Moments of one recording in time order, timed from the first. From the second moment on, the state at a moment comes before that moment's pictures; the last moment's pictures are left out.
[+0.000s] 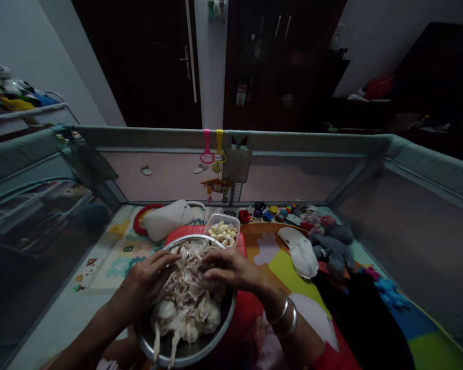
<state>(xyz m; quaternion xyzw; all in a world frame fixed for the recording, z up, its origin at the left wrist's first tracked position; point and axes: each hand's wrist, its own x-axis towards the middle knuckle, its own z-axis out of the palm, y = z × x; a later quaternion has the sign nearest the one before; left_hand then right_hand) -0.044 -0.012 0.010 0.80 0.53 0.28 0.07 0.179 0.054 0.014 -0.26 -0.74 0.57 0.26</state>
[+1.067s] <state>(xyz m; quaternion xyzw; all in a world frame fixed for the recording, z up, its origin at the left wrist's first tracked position) -0.043 -0.011 -0.031 0.84 0.50 0.20 0.02 0.153 0.037 -0.004 -0.31 -0.92 0.16 0.15</state>
